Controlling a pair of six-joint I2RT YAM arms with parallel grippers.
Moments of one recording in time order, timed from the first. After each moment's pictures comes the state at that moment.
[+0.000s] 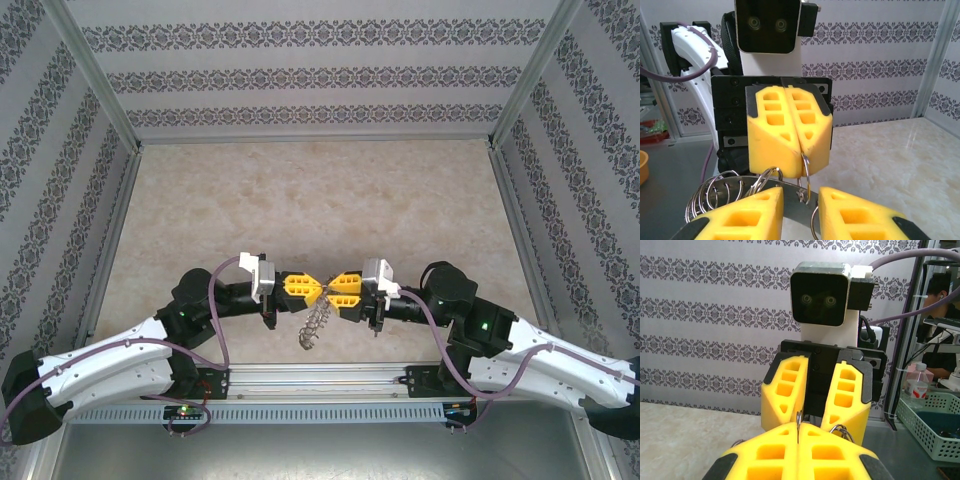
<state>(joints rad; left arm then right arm) -0.96 0.79 0.51 0.51 0.48 -0.18 1.10 0.64 0.67 -0.06 -0.28 0.00</state>
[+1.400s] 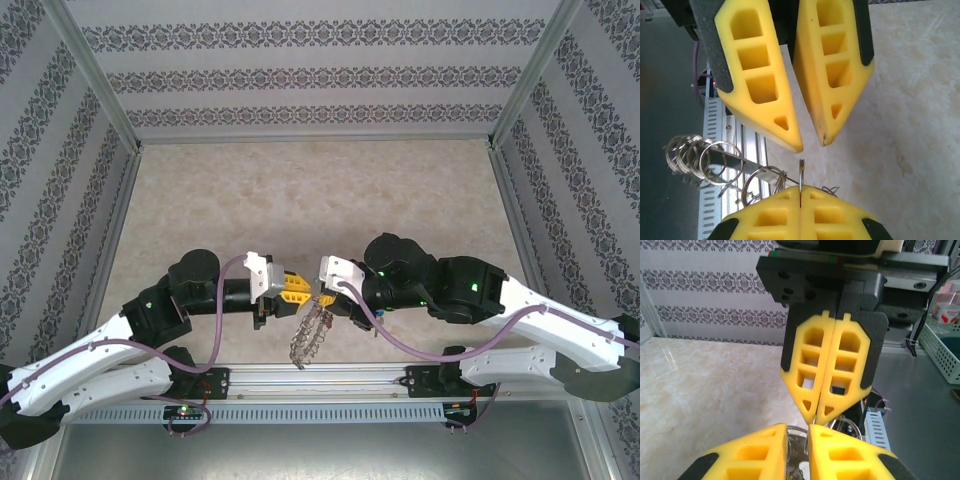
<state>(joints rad) -0.95 0.74 0.81 -0.26 0.44 0.09 1.20 1.05 1.29 -0.91 -0.15 -0.16</state>
